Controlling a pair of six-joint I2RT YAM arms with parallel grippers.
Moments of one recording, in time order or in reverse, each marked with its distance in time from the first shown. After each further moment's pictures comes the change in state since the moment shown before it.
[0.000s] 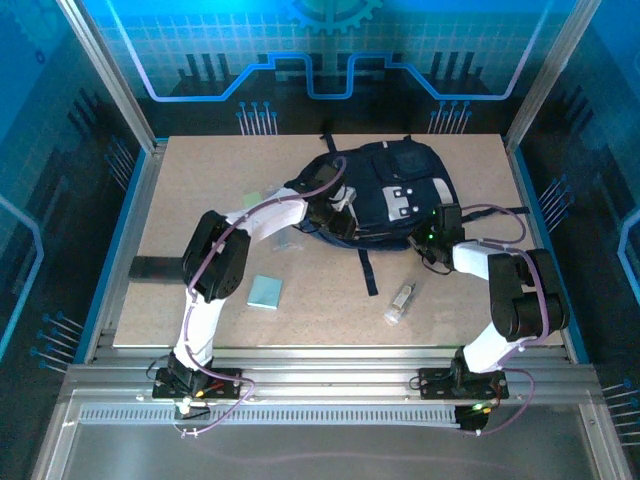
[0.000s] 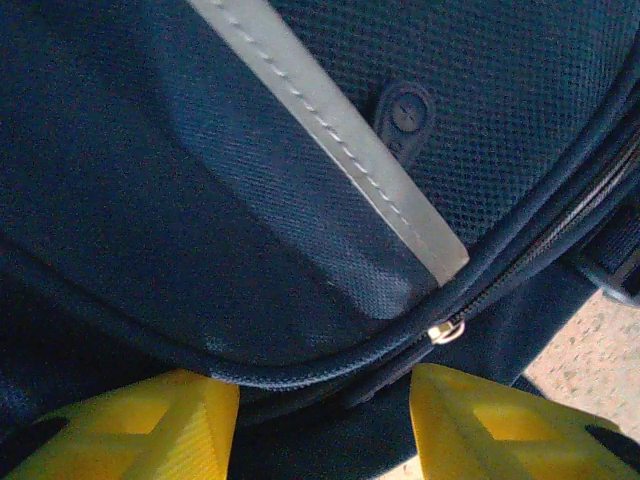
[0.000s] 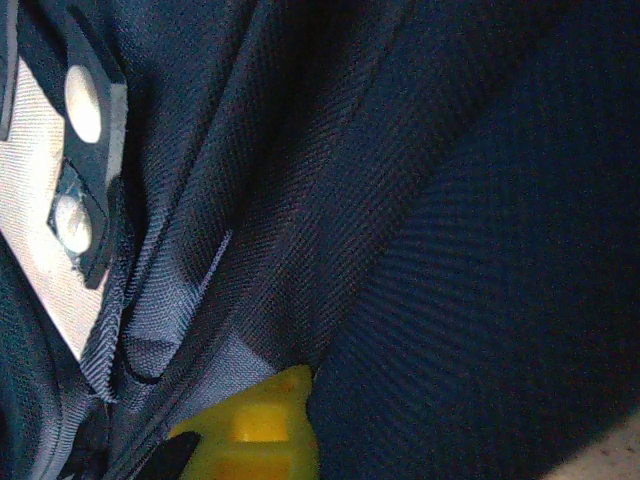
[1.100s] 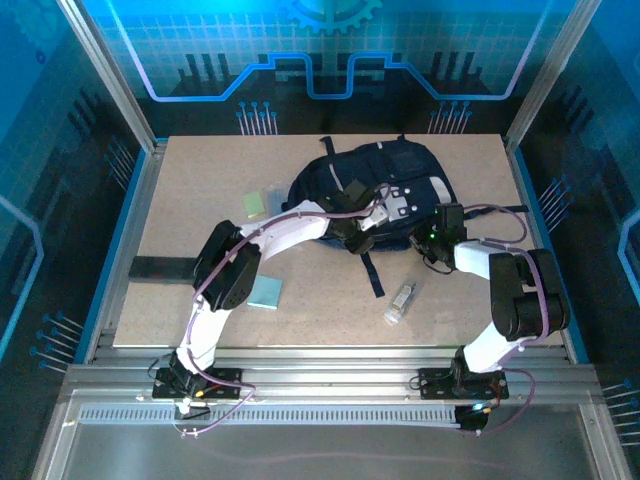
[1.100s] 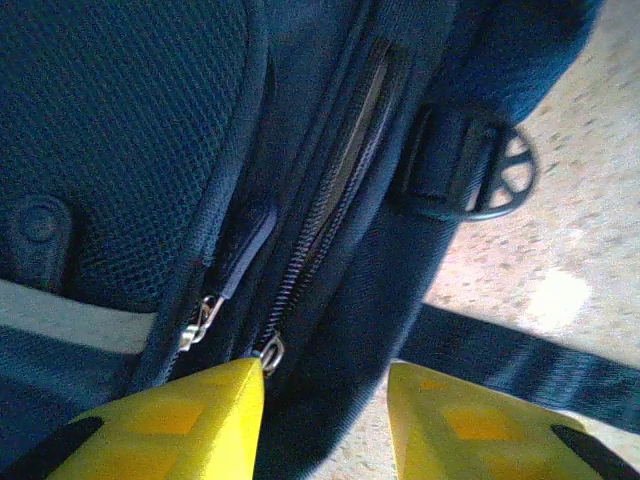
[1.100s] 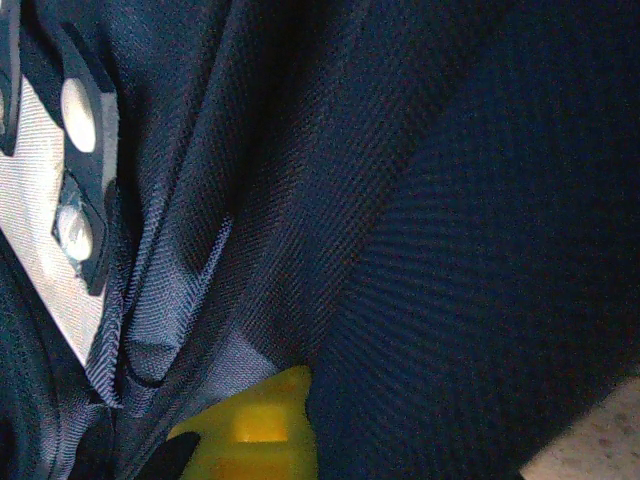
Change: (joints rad) left arm -0.143 0.022 0.043 -0.011 -0.137 0.380; right arm -0.016 0.001 0.002 -0.001 -0.031 -0.007
